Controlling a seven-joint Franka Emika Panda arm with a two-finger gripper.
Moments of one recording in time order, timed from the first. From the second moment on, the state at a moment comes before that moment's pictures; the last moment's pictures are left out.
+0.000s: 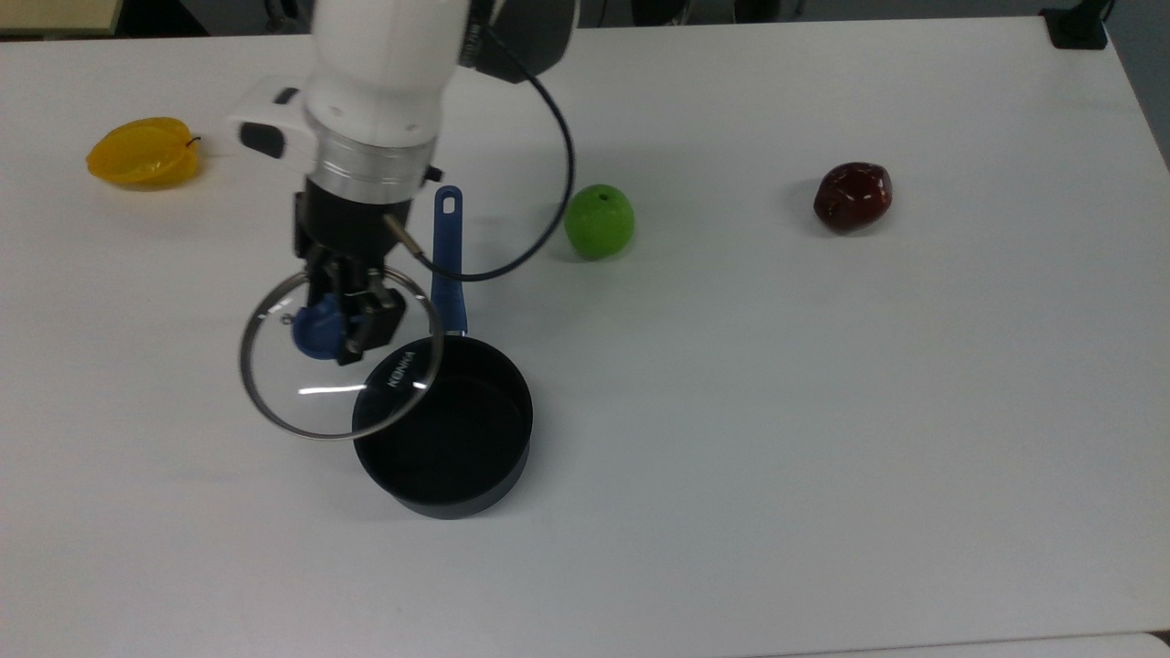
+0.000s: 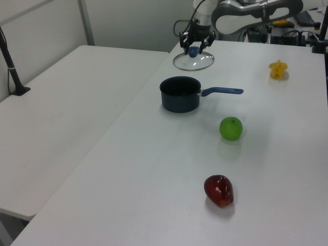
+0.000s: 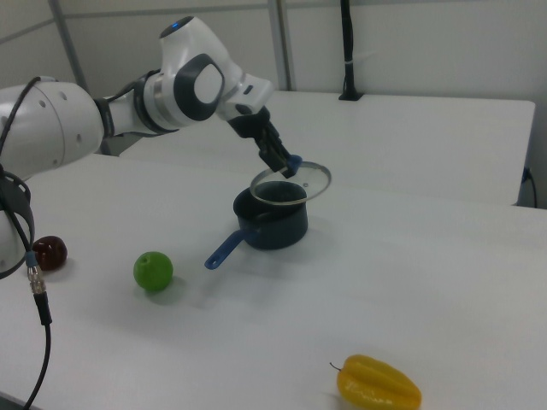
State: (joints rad) arm 0.06 0.53 -0.09 -1.27 -0.30 2.16 1.04
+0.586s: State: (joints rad) arm -0.13 0.52 -0.09 -1.35 -0.30 2.17 0.94
